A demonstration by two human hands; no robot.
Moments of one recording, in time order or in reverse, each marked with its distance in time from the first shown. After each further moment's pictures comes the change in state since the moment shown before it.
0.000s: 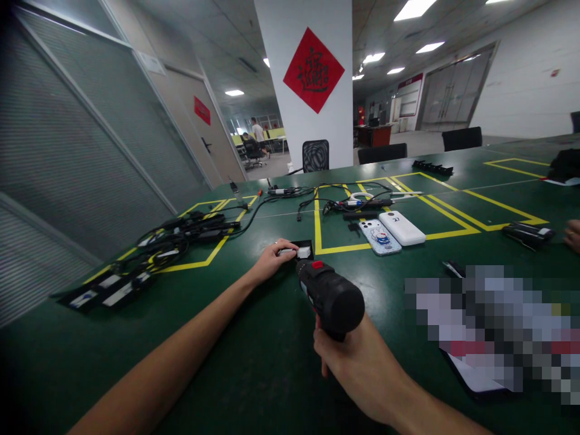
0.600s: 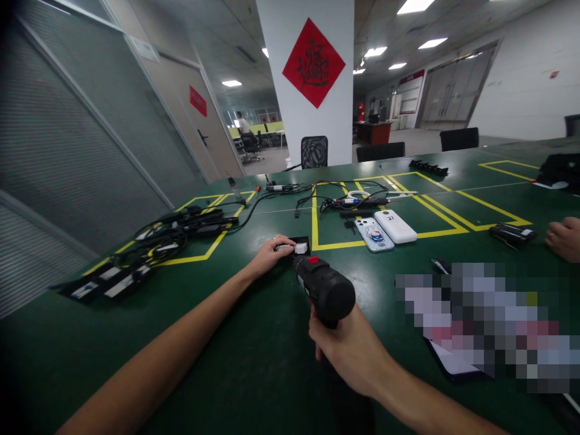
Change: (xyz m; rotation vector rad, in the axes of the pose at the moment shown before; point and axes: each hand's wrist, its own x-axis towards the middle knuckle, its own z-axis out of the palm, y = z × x) left_hand 0.001 0.002 -0.001 -0.036 -0.007 -0.012; right_hand -0.001 0.003 -0.001 0.060 -0.008 -0.092
